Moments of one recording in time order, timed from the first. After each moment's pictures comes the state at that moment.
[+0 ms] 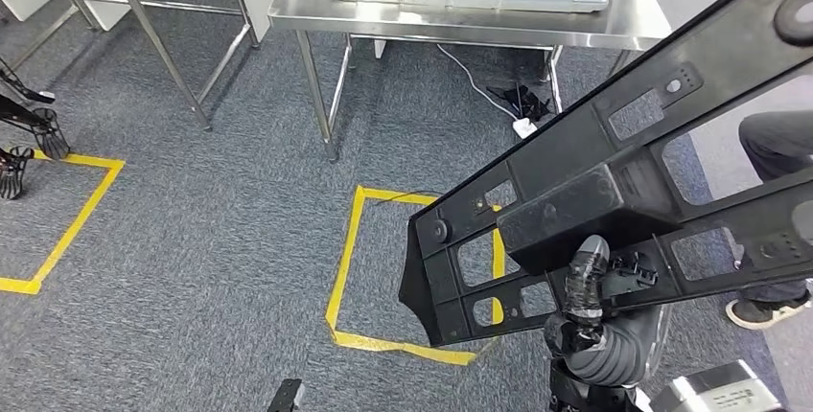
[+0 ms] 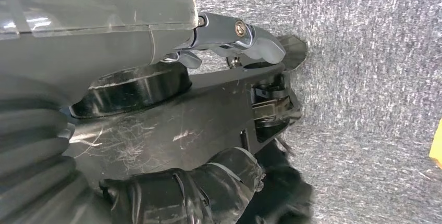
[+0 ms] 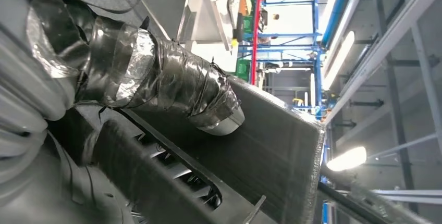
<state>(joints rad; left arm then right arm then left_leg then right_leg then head) -0.11 0.01 -0.95 -0.21 1.07 0.38 -0.28 0.01 -0.01 0.55 -1.96 0.09 -0.70 -0.41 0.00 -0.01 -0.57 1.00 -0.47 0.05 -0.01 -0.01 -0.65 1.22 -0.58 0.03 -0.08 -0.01</state>
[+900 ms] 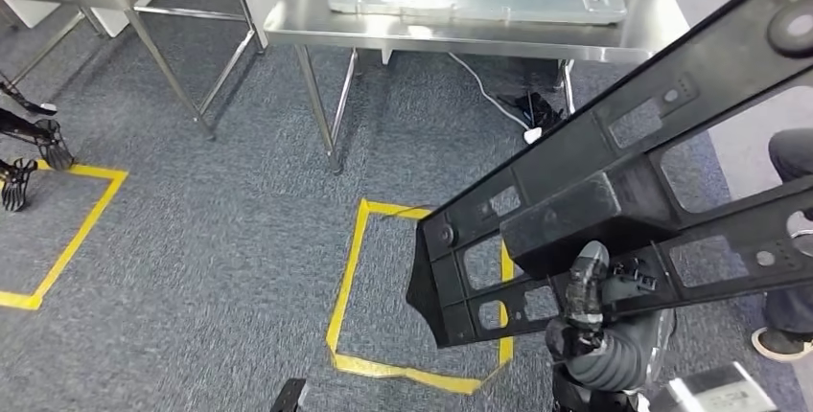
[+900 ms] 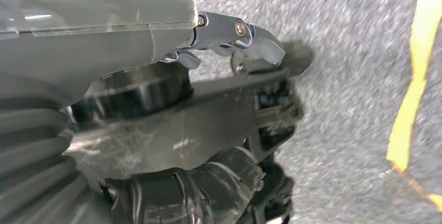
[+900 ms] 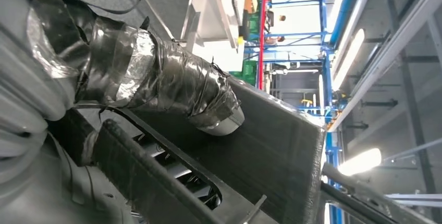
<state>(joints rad) -0.11 0.01 -0.95 -0.21 1.05 0.39 -0.28 0.03 -0.02 0.55 -1.96 0.10 -0.70 -0.41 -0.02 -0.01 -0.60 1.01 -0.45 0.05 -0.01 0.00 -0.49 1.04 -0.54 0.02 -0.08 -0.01</state>
